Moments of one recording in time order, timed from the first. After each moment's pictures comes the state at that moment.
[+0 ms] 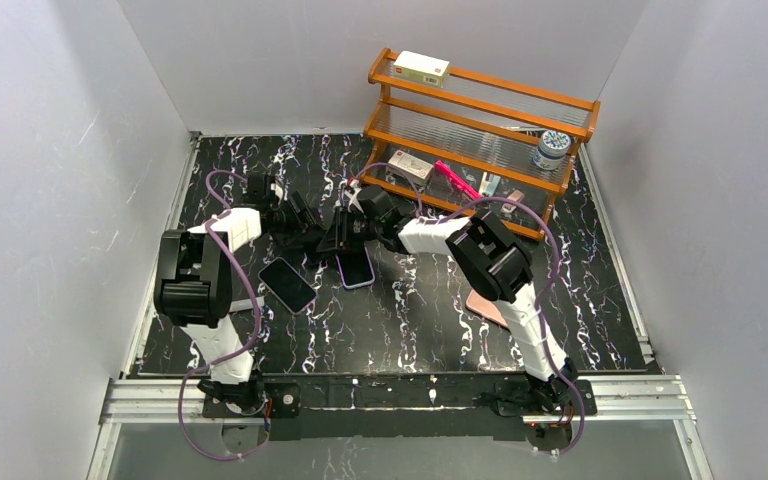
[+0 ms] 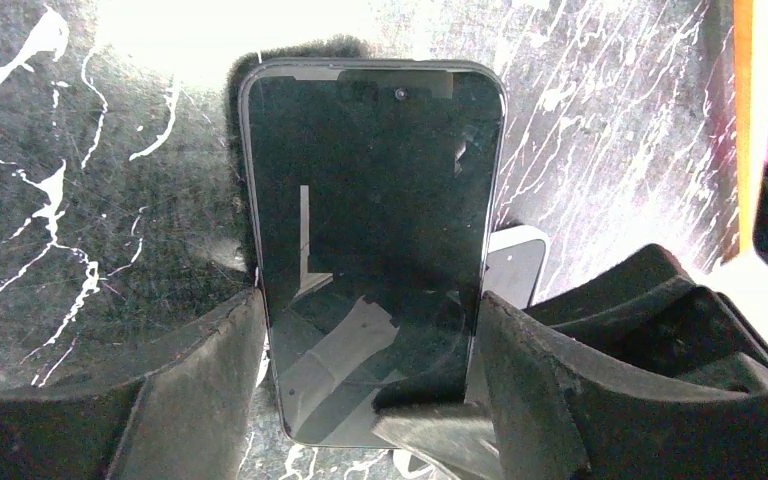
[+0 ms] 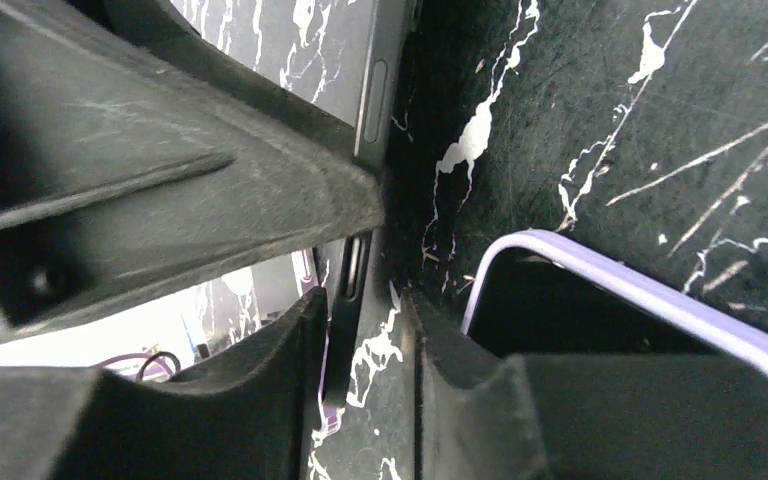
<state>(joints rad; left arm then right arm) -0.08 1.78 1.05 -0.28 0.33 -0.61 0.81 2.29 1.51 0.24 -0.49 0.86</state>
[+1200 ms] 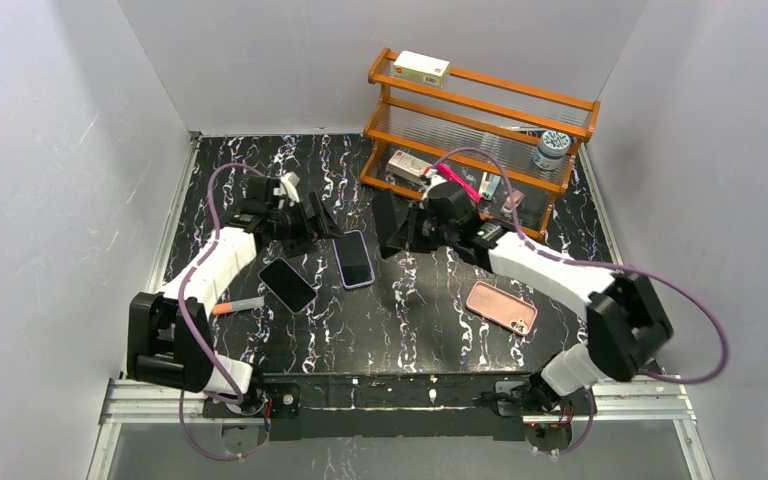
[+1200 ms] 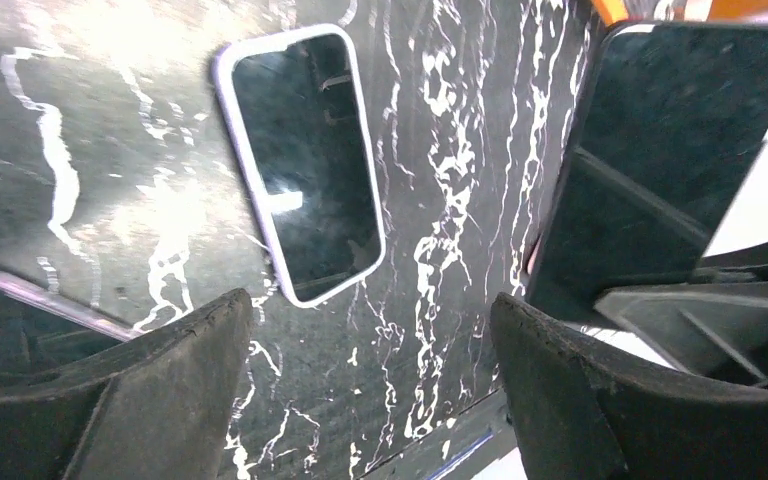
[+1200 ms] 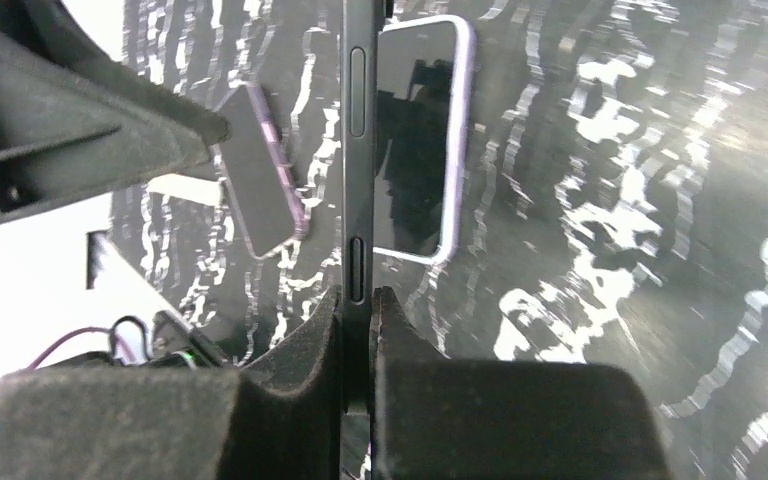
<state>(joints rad) -0.16 1.40 0.97 -0.44 0.47 -0.57 0.72 1.53 1.05 -0.11 -0.23 0.72</state>
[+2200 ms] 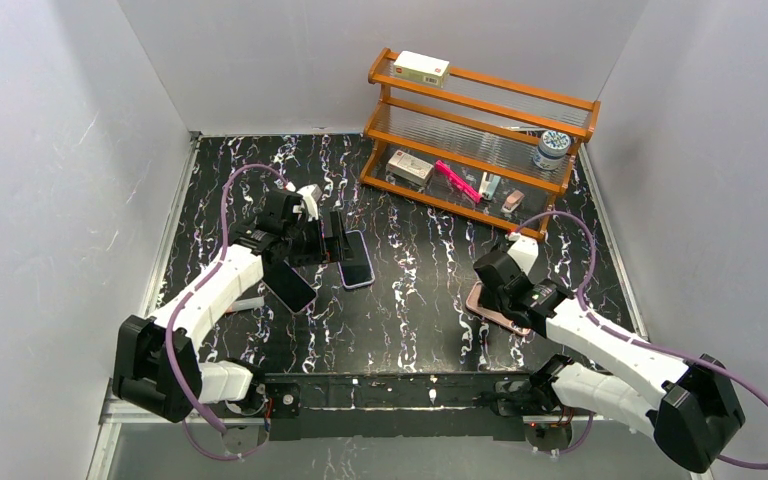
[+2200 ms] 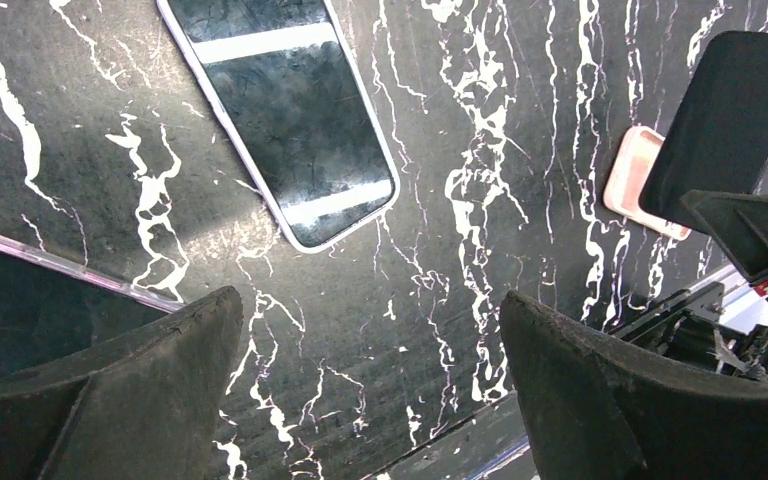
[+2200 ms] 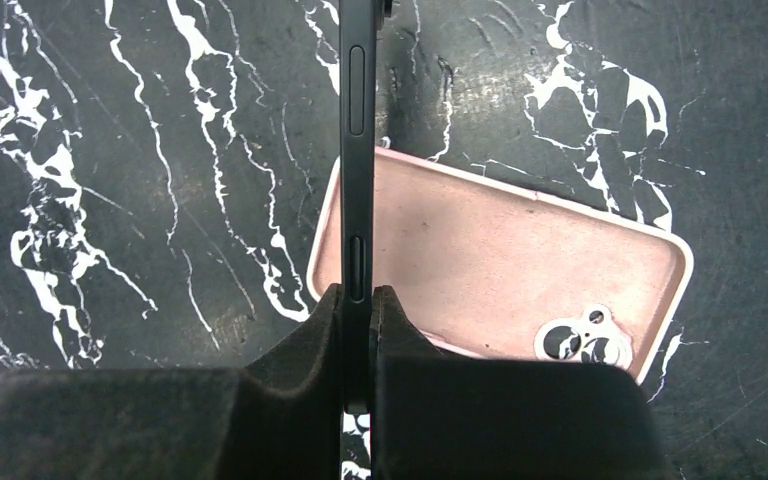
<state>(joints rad) -0.37 1.27 0.92 -0.51 0.30 -0.45 0.72 0.96 0.57 -0.60 0.45 0.87</state>
